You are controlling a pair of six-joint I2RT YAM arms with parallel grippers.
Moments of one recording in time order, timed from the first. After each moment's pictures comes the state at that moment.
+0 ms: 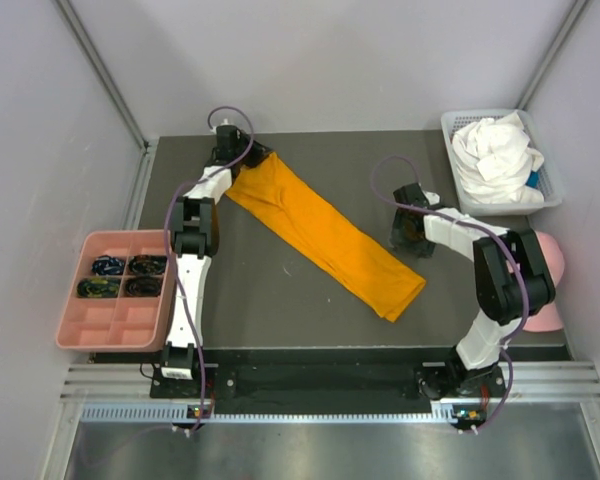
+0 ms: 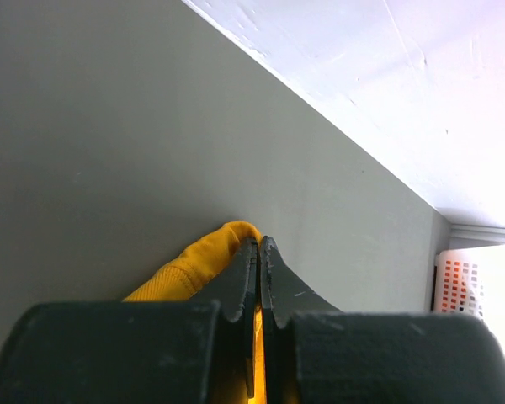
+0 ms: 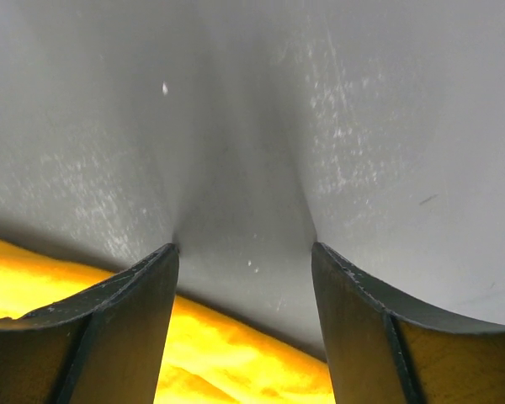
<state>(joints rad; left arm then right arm) -0.08 2.77 2.34 0.02 0.34 -0.94 0.31 1.72 1.04 -0.50 0.28 0.57</state>
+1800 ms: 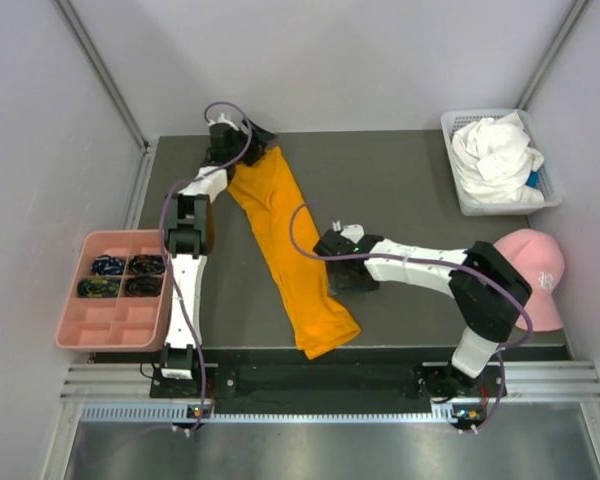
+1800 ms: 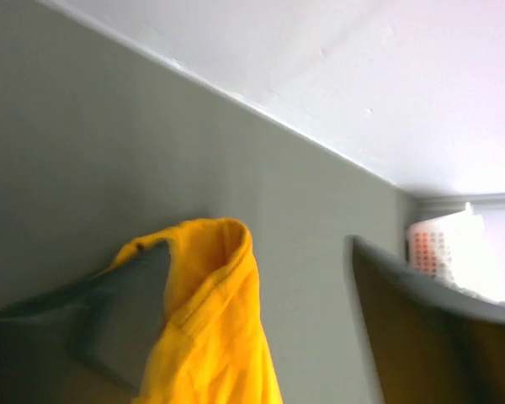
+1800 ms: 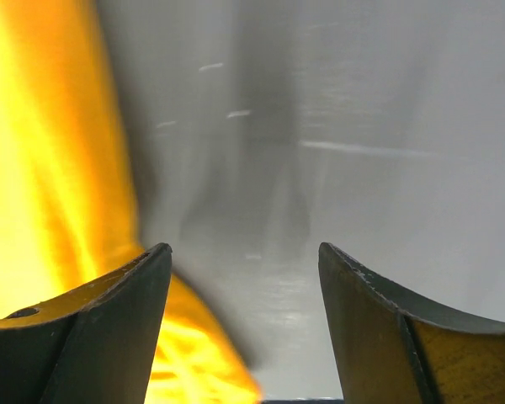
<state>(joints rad) -0.07 2.69 2.20 0.20 0.43 -0.93 0.92 1.72 1.10 -0.69 0.35 0.76</state>
